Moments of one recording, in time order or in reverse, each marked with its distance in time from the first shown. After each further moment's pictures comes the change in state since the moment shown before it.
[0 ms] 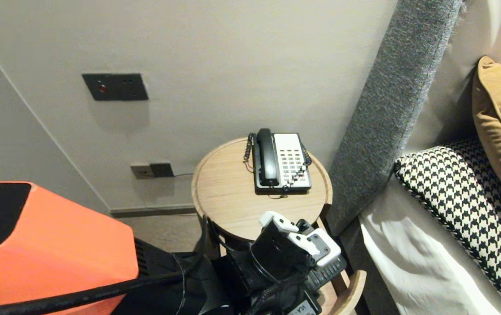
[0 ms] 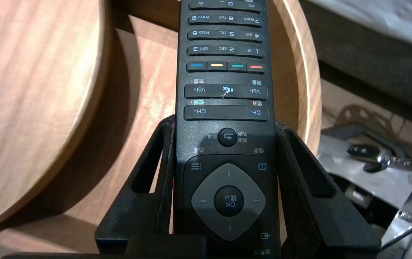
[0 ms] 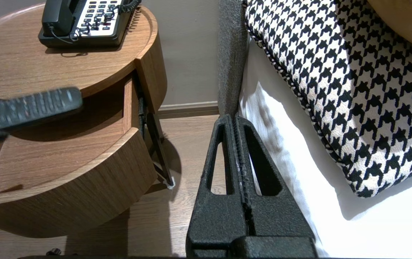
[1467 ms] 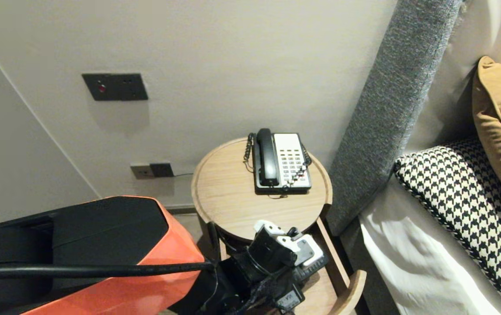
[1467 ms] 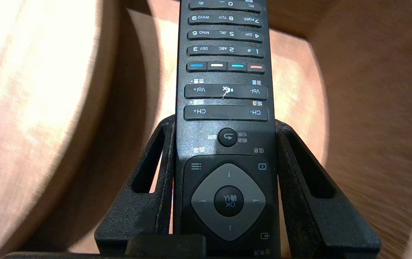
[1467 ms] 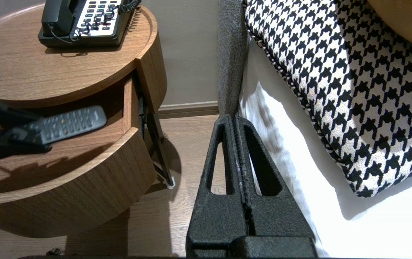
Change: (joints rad) left arm 0.090 0.199 0.016 -0.232 -0.021 0.120; right arm 0.000 0.000 0.000 0.000 0.000 0.000
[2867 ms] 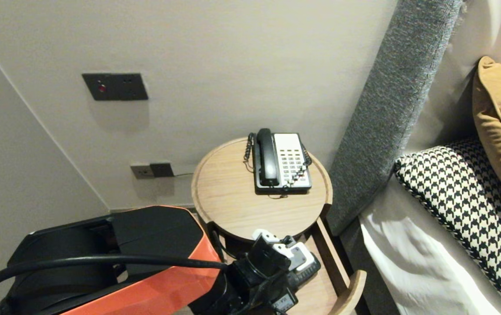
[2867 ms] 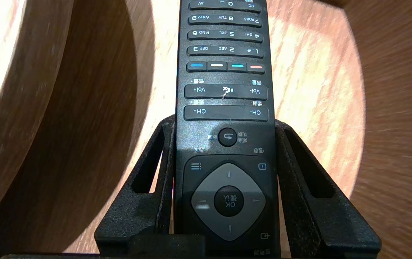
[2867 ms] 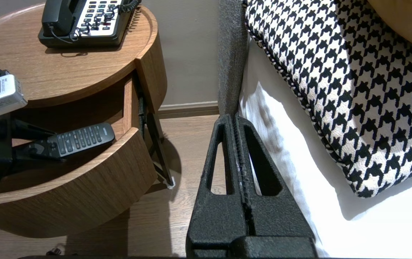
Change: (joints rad) left arm 0.029 0.117 -0.006 -0.074 -0.027 -0.003; right arm 0.000 0.000 0.000 0.000 0.000 0.000
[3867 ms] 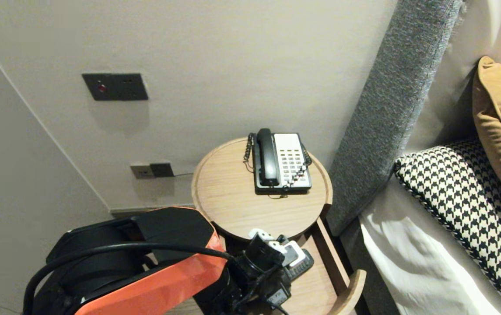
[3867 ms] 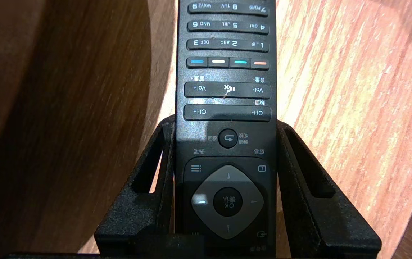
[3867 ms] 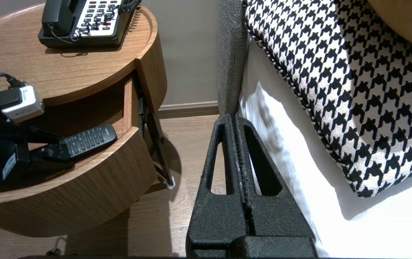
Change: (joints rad) left arm 0.050 0.091 -0.057 -0.002 -0.010 0.008; right arm 0.000 0.000 0.000 0.000 0.000 0.000
